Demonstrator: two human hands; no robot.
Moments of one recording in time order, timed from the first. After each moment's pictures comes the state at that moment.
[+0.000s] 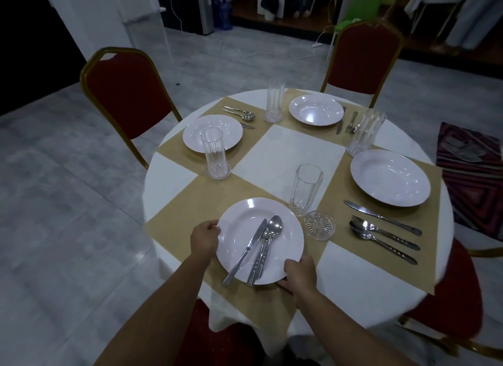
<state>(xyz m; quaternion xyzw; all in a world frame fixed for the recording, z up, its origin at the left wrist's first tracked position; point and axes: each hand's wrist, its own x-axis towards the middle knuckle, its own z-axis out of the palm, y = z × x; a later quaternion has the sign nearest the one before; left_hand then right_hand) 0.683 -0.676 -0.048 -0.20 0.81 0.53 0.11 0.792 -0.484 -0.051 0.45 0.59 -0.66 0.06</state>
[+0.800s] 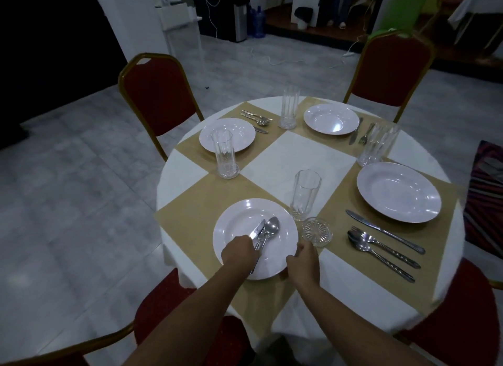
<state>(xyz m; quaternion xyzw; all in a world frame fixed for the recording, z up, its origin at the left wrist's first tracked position) 0.748 -0.583 -0.010 -0.06 0.97 0.16 0.19 0.791 -0.443 -0.030 0.29 0.82 -0.48 0.06</state>
